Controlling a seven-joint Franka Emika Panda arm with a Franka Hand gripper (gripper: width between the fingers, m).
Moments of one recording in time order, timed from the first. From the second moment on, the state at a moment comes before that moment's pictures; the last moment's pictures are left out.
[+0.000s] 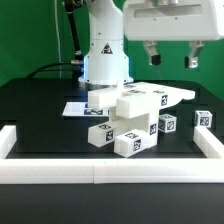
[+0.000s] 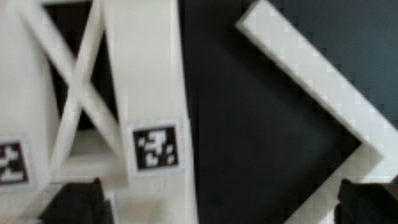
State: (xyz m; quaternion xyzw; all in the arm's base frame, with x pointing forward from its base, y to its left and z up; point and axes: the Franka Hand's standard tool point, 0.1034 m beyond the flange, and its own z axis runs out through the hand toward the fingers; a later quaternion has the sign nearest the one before) arm 0.518 0.101 0.144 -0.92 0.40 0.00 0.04
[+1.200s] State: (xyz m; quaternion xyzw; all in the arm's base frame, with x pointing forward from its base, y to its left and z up) arm 0.469 0.171 0.103 -0.89 0.45 0.01 0.02
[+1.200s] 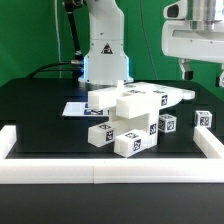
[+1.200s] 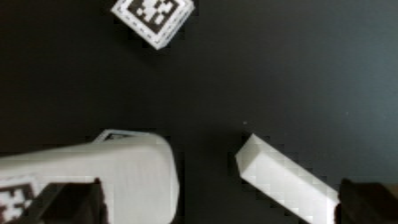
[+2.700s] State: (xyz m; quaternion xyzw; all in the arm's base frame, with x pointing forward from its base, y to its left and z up) arm 0.448 0.172 0.067 -0.91 0.42 0.01 -0.01
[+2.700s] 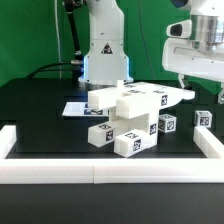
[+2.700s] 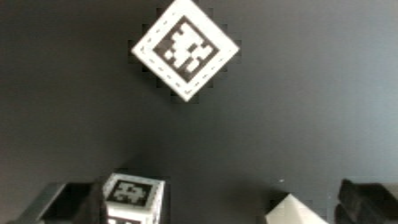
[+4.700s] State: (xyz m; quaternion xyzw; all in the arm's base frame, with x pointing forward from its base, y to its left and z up) arm 0.444 0.174 0.058 -0.92 0.40 0.00 -0.02
